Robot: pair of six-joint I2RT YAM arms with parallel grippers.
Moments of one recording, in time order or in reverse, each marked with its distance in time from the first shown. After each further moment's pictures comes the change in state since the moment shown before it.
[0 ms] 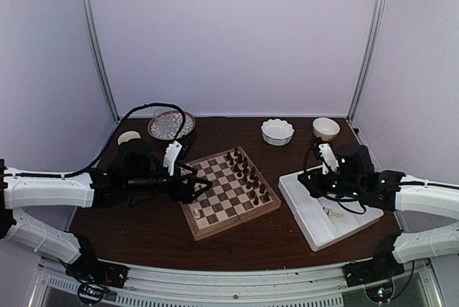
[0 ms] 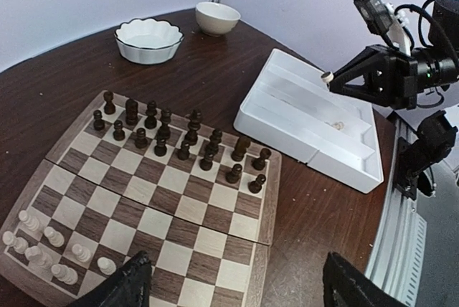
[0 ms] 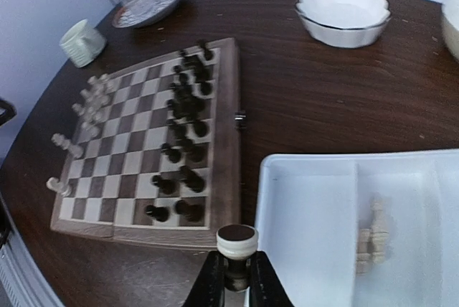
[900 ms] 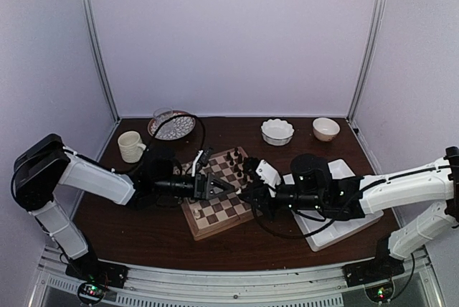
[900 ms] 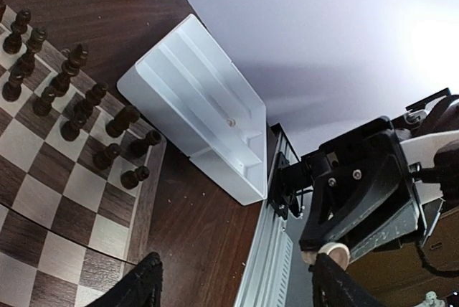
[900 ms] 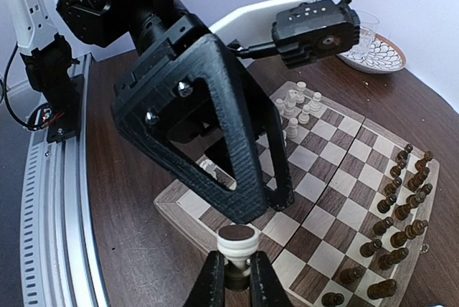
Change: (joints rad) left arm 0.043 0.429 0.028 0.537 0.467 -0.564; right arm 0.401 0.360 0.170 0.379 -0.119 -0.390
